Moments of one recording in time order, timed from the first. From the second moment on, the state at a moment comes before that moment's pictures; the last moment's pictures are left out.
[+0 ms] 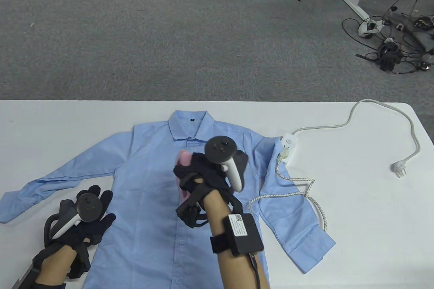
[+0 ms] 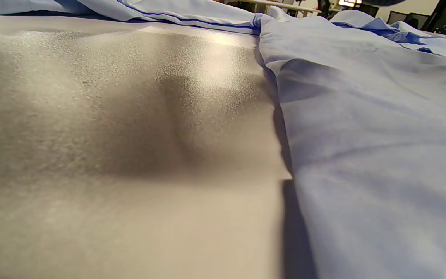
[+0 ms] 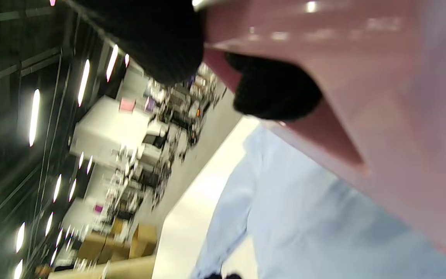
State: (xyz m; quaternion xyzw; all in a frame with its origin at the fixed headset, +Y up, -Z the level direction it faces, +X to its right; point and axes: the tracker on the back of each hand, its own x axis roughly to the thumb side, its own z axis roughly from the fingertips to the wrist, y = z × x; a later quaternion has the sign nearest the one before) left_hand -0.356 -0.785 -0.297 -0.19 0.05 0.09 0.98; right_hand -0.042 -0.638 -0.389 0.05 0.20 0.86 0.46
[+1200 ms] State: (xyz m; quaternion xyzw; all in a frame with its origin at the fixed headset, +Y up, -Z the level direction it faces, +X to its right) left_hand -0.324 -0.807 -0.289 -0.34 -0.03 0.02 0.94; right_hand -0.086 -0.753 -0.449 -0.01 0.09 0.88 0.46
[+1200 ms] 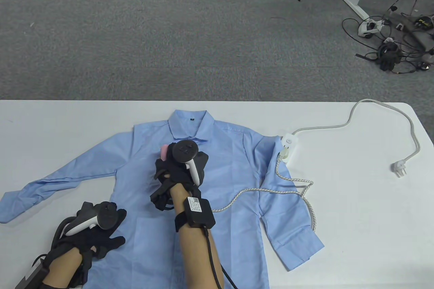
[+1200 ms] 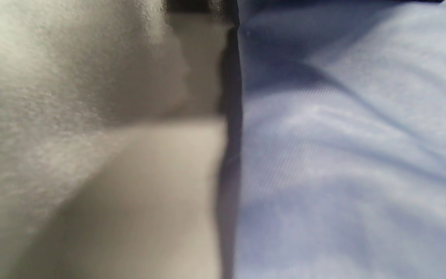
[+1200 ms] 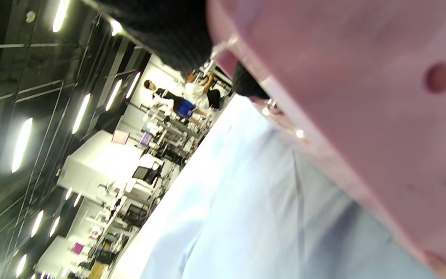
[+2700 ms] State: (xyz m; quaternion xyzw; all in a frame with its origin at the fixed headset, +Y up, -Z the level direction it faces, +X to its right) left_hand -0.341 -0.808 -0.289 -0.32 0.04 0.02 0.95; right_hand -0.143 -0.753 -0.374 0.06 0.18 0.87 0.46
